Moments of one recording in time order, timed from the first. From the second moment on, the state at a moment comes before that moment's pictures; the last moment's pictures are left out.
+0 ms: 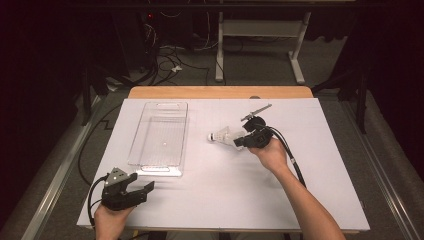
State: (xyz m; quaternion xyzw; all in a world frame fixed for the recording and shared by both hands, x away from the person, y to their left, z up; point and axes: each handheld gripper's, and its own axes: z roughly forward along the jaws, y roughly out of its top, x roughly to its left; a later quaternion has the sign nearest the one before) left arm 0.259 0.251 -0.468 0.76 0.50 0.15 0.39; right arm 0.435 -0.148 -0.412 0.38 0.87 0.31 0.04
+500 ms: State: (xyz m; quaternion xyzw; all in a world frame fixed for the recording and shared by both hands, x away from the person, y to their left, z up) left arm 0.259 0.251 -0.468 0.76 0.50 0.15 0.39; right arm 0.438 -0.137 -0.415 0.37 0.88 0.31 0.03
